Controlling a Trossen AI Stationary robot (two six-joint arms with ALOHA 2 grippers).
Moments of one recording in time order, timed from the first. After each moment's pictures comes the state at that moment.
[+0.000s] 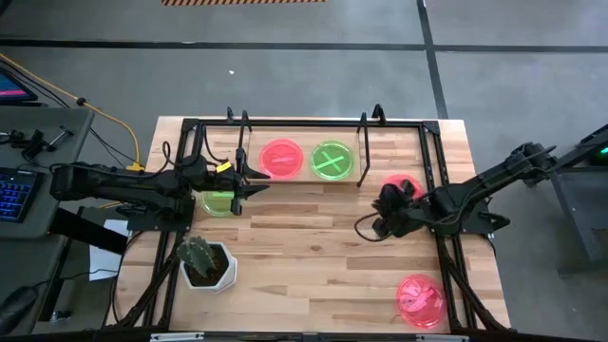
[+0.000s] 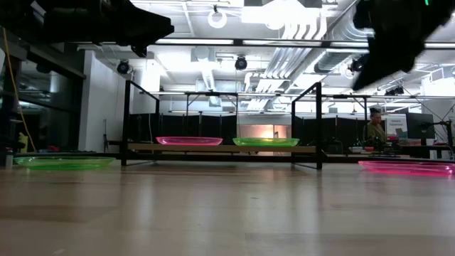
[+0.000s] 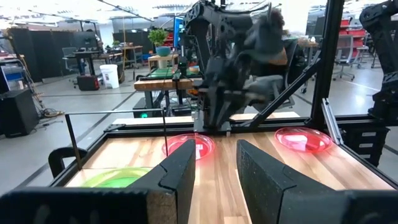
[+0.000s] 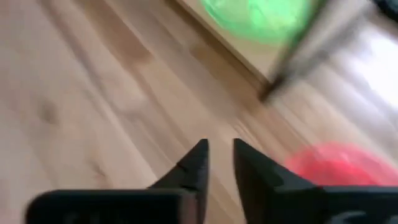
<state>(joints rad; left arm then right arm) 0.14 0.90 0.32 0.62 0.14 0.05 0.41 1.08 0.73 -0.76 0.62 0.94</state>
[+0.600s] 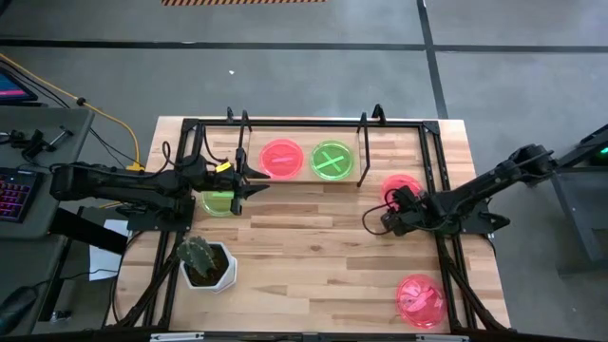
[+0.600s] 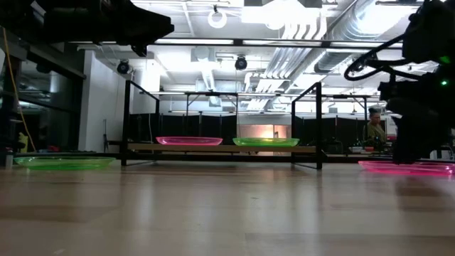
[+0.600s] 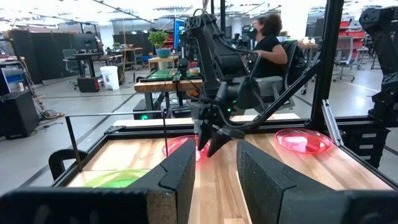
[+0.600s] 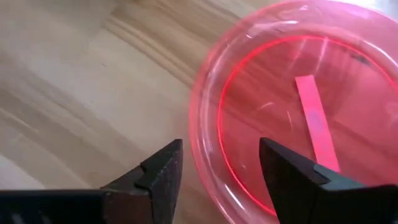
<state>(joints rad) 0.14 0.90 0.32 0.63 0.14 0.06 0.35 1.08 0.37 -0.67 0.51 1.32</state>
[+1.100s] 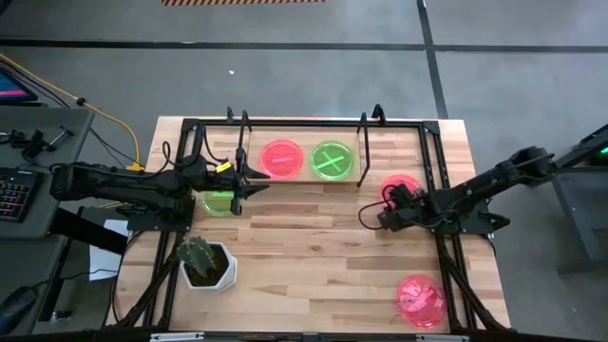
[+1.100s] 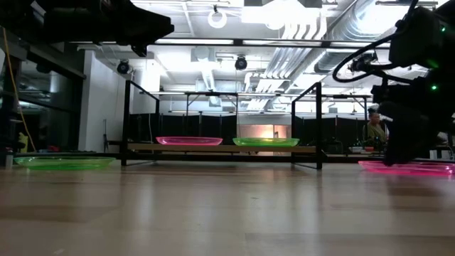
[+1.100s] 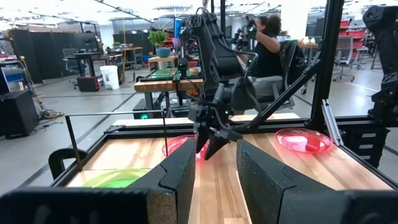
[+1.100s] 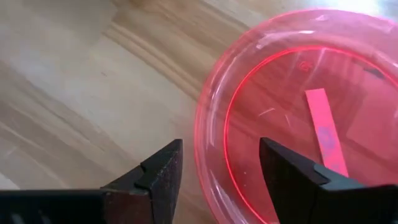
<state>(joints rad) 0.14 0.90 0.32 0.63 0.14 0.05 0.29 1.11 0.36 -0.58 0.49 1.23</state>
